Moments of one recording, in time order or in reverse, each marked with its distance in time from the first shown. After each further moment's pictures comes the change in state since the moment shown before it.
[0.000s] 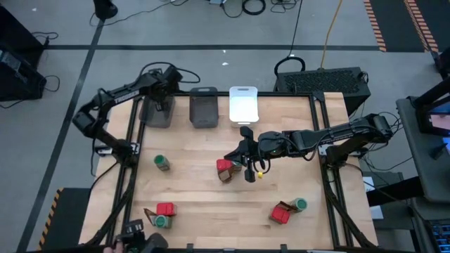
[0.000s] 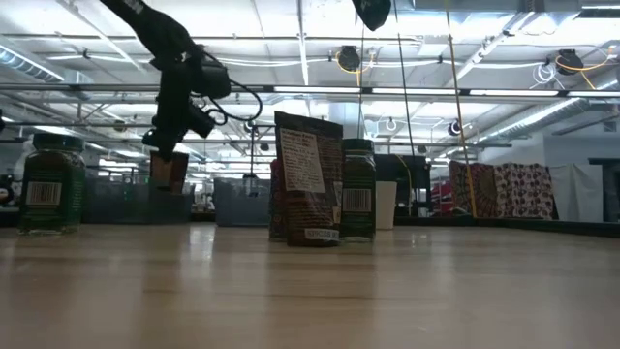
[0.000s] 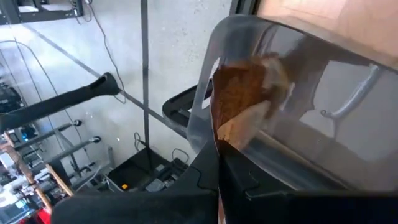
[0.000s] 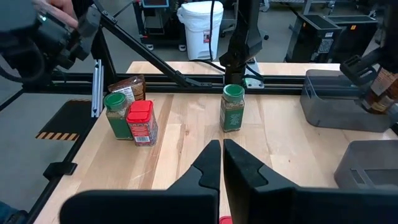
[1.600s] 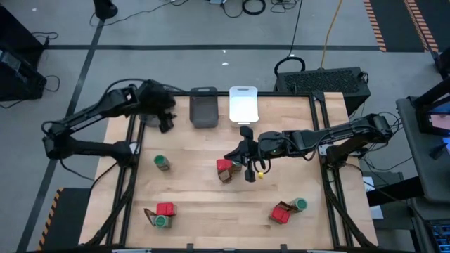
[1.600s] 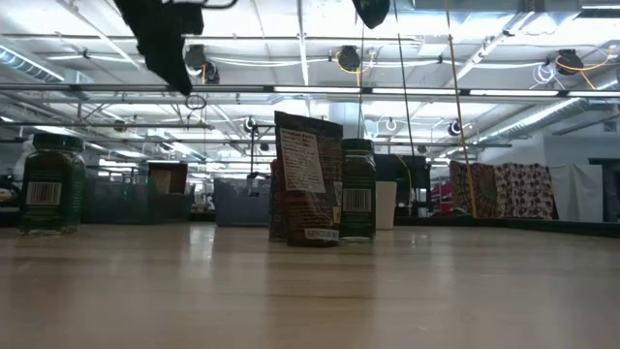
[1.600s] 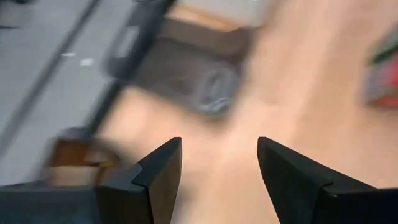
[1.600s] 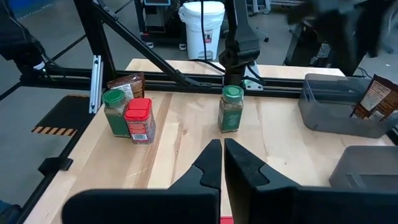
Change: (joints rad) left arm -0.379 -0.481 0.000 -0.138 0.594 -0.644; right arm -0.005 0.000 0.000 0.002 0.001 -0.046
